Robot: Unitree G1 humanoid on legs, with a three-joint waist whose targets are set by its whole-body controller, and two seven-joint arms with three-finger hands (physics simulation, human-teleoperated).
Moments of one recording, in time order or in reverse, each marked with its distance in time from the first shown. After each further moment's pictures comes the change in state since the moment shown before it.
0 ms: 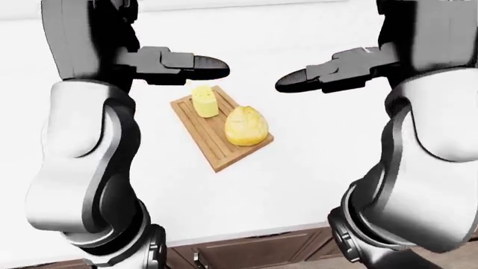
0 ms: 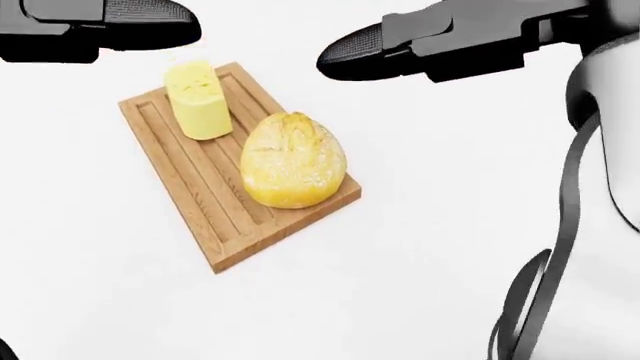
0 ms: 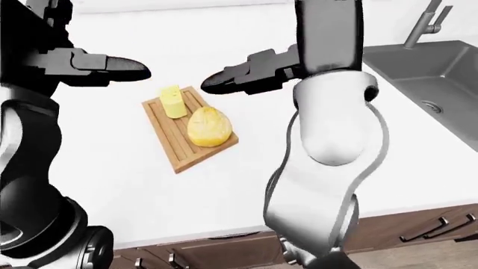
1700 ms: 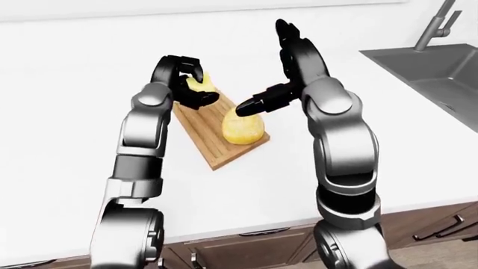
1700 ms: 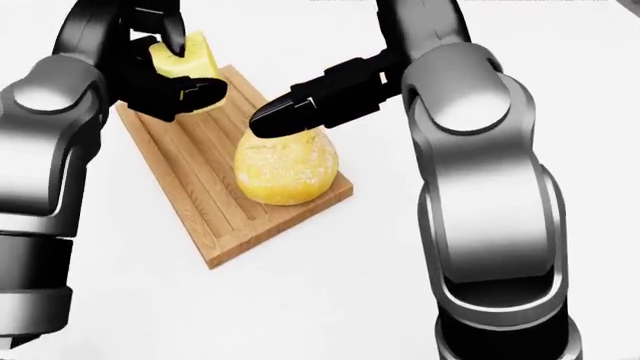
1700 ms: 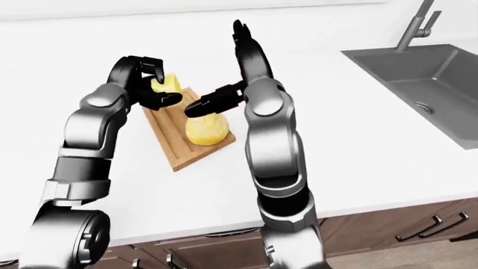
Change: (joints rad) left arm -0.130 0.038 -0.071 1.088 0.206 -0.297 -0.263; right arm 0.074 0.133 -0.123 0.502 0.482 -0.128 -0.196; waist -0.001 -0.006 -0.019
